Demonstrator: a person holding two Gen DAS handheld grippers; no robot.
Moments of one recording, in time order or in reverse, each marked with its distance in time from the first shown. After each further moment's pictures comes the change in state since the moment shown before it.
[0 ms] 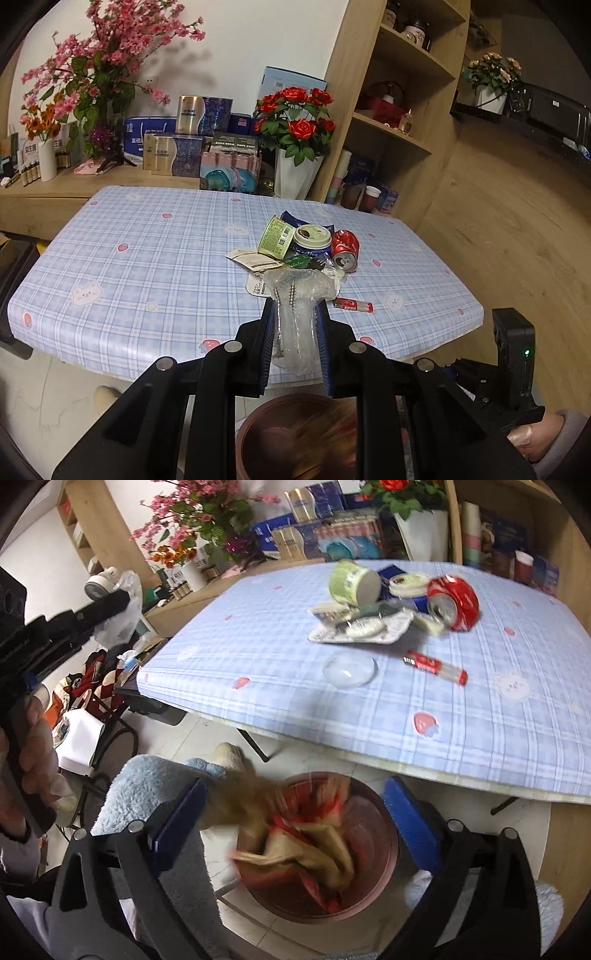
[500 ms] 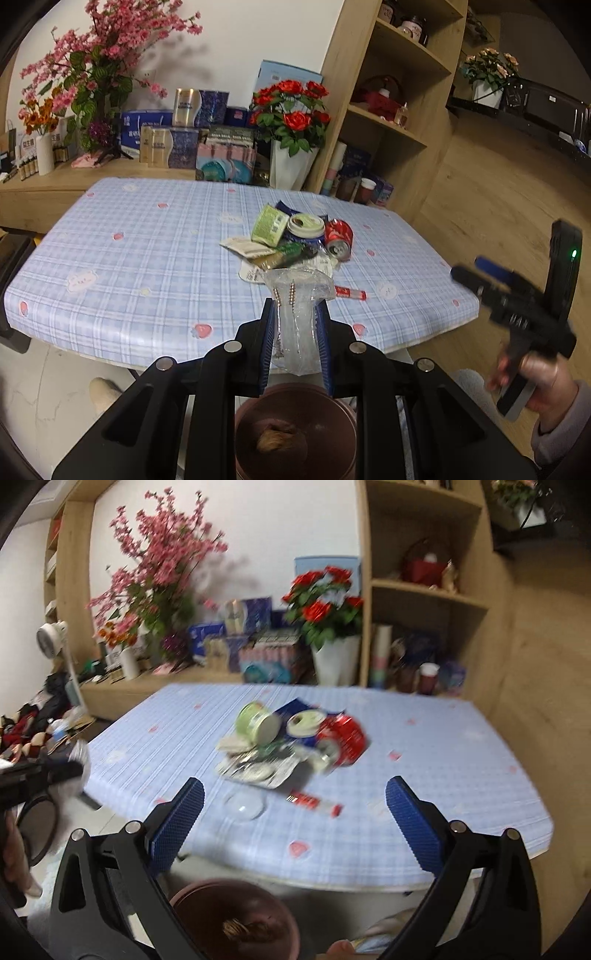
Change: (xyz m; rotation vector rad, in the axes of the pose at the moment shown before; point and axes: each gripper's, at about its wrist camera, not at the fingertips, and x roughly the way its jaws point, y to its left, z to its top) left arm -0.001 -0.009 -0.017 0.004 0.034 -0.014; right arm -0.090 -0.027 0.045 -0.031 -0.422 -0.371
